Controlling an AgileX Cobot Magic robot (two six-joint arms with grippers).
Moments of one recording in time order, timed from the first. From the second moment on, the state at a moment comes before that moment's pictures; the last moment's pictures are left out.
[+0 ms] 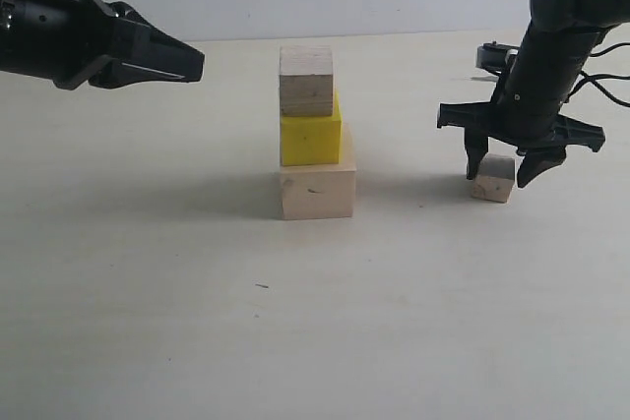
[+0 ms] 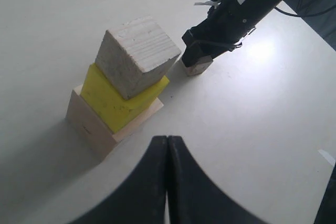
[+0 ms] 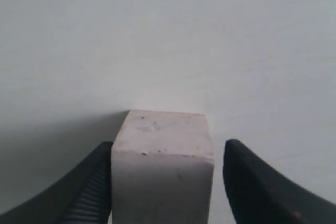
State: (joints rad) left arm -0.29 1.40 -0.94 -1.14 0.75 1.04; right arm 0.17 2.09 -1.37 0.06 0.91 0.36
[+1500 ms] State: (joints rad) left arm -0.29 1.40 -0.94 -1.17 0.79 1.04; right arm 0.17 2.08 -1.38 0.06 0.89 0.14
